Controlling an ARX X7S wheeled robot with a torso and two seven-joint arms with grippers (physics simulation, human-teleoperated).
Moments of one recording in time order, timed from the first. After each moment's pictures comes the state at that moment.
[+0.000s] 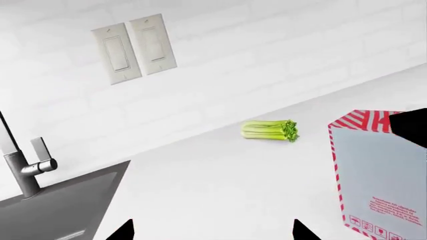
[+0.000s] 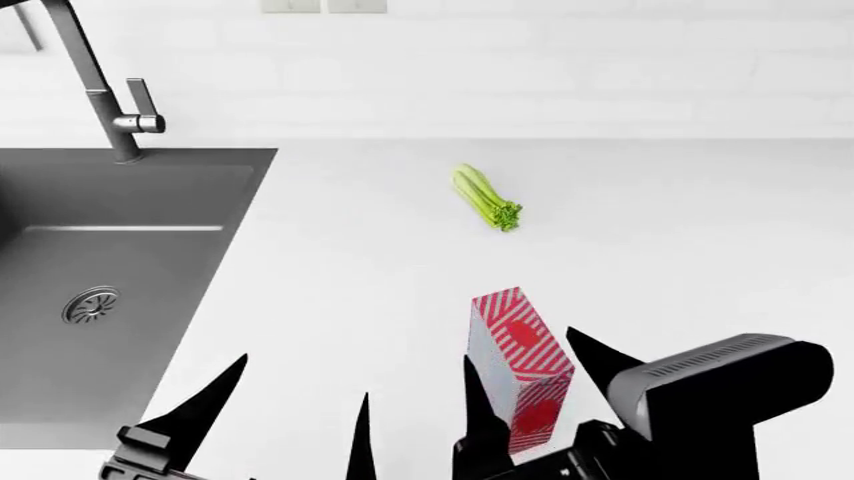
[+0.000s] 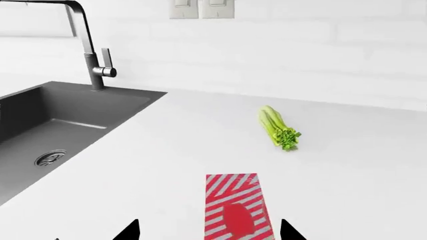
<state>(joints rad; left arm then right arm) -0.76 -0.94 1.56 1.02 -0.61 -0.30 -1.39 0.52 0.34 0.04 -1.03 2.06 1.31 1.52</state>
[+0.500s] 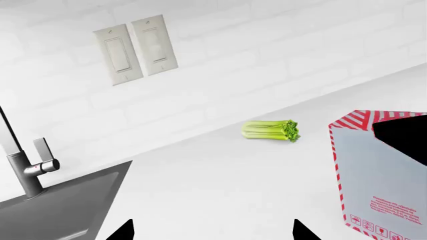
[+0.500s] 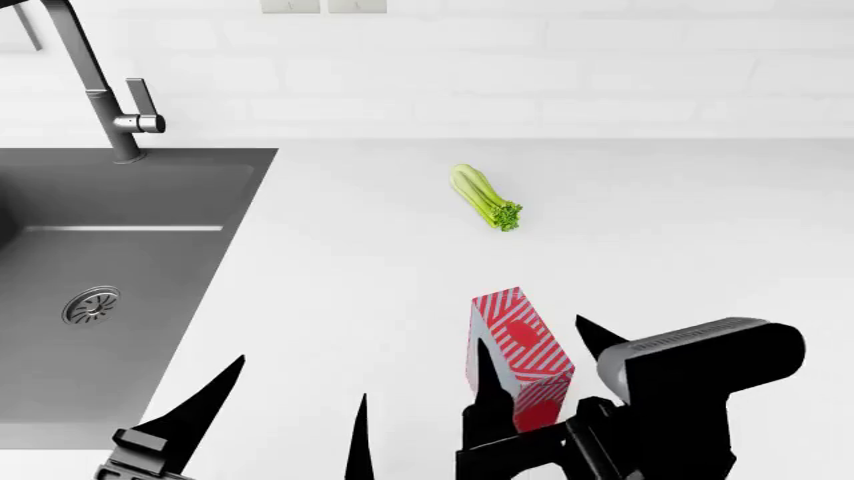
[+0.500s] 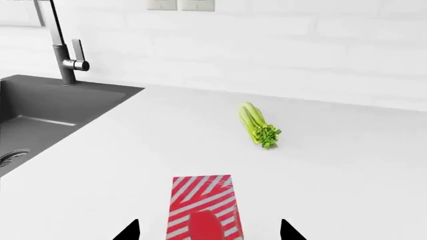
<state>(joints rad) -0.77 -0.95 1.58 1.03 -0.61 -0.31 -1.41 0.47 0.28 0.13 -0.99 1.84 1.45 1.32</state>
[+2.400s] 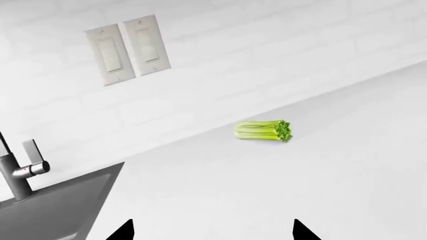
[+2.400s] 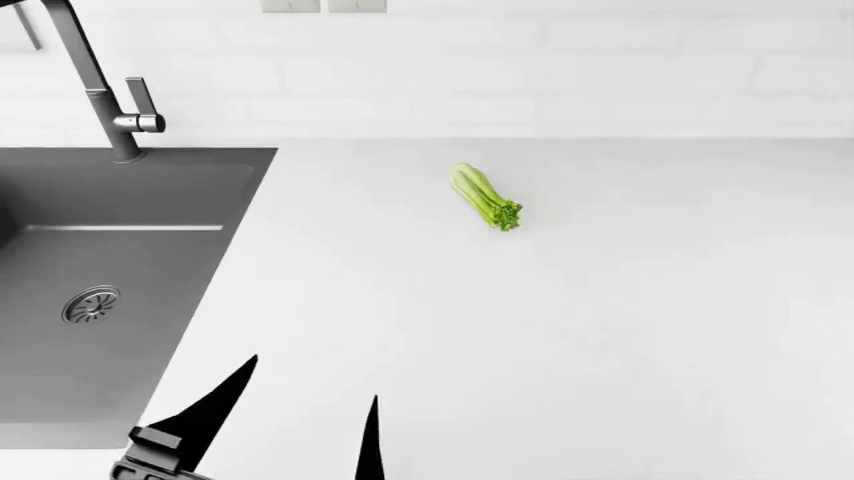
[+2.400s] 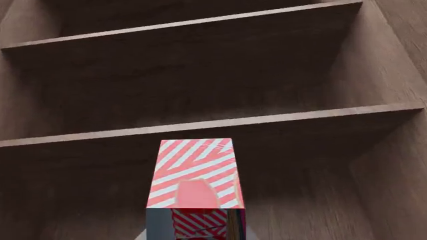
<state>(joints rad) -0.85 -0.92 1.69 1.00 -0.62 -0.27 -1.44 2.22 0.65 -0.73 -0.41 1.75 0.60 1.28</state>
